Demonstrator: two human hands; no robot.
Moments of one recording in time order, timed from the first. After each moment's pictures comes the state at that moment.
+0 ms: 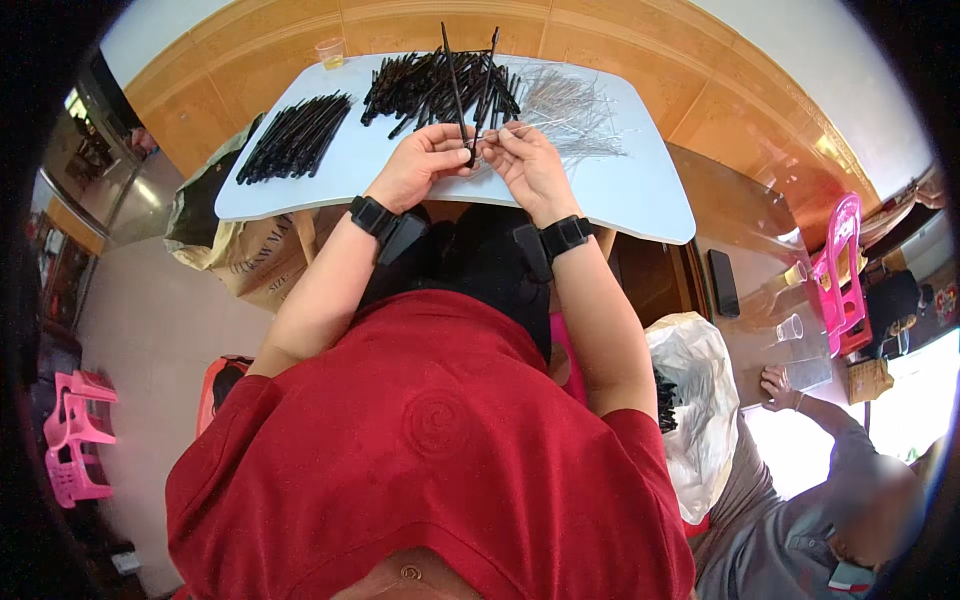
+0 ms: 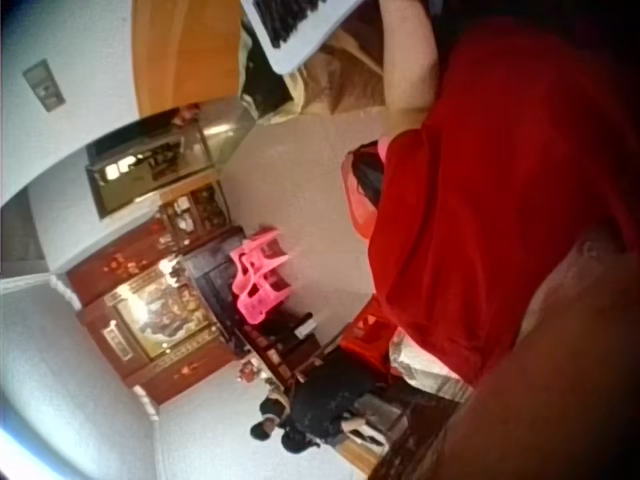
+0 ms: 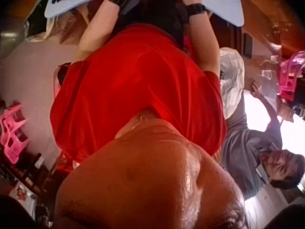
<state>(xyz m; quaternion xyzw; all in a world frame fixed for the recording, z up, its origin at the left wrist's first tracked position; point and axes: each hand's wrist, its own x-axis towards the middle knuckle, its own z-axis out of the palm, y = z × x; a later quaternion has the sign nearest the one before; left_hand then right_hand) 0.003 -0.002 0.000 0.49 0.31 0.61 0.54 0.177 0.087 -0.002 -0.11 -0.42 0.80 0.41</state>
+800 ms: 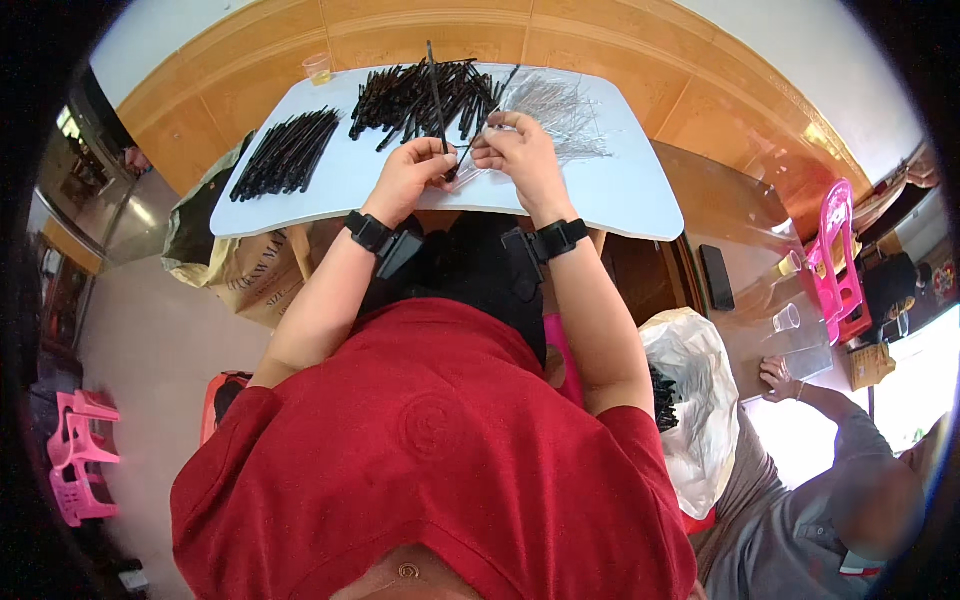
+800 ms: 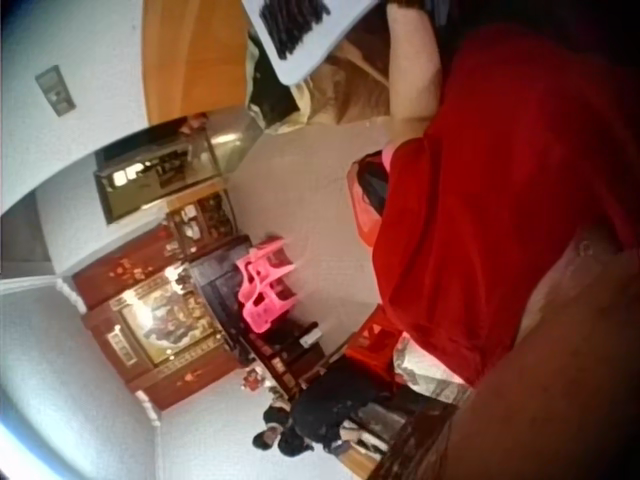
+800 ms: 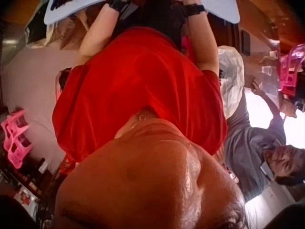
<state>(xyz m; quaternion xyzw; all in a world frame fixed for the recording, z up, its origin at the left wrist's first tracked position) 0.008 0.002 -0.004 0.51 0.40 0.61 0.46 0.186 0.068 0.037 -0.20 -0.59 0.64 0.45</state>
